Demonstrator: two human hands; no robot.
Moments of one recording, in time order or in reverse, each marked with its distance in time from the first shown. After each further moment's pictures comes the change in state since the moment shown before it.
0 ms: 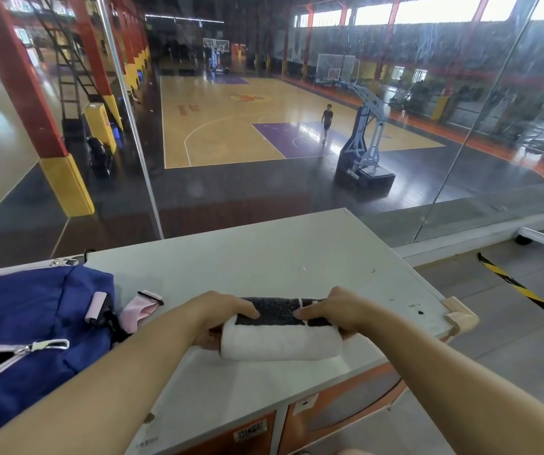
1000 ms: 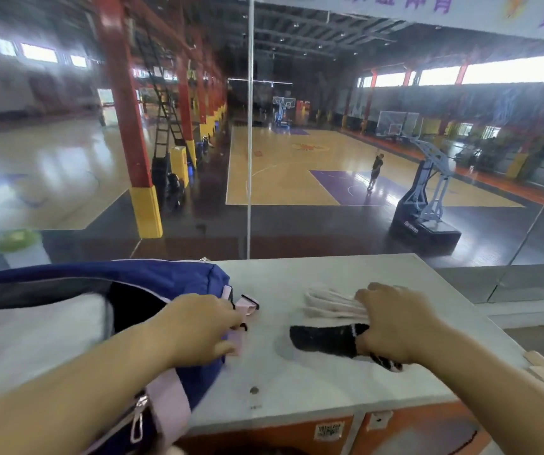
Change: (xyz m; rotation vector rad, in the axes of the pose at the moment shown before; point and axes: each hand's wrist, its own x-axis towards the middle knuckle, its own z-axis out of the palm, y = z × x) left_hand -0.161 -0.074 -0.115 1.495 0.478 0.630; right_hand -0.129 -0.091 0.043 -0.996 0.464 -0.569
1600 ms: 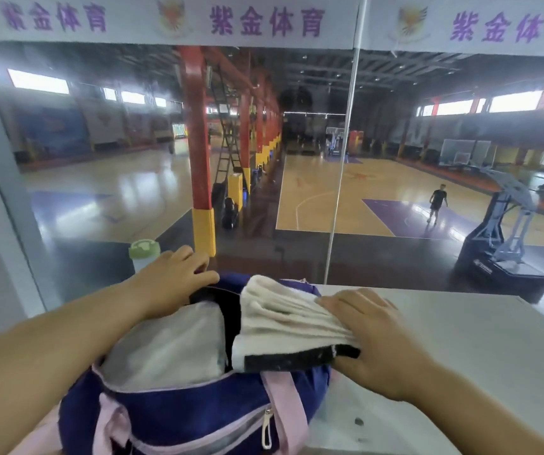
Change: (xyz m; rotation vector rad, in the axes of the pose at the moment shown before) left_hand -0.111 -0.196 0.016 0.371 0.326 -0.128; right_hand 0.020 -0.165 -0.009 0.322 0.509 -0.517
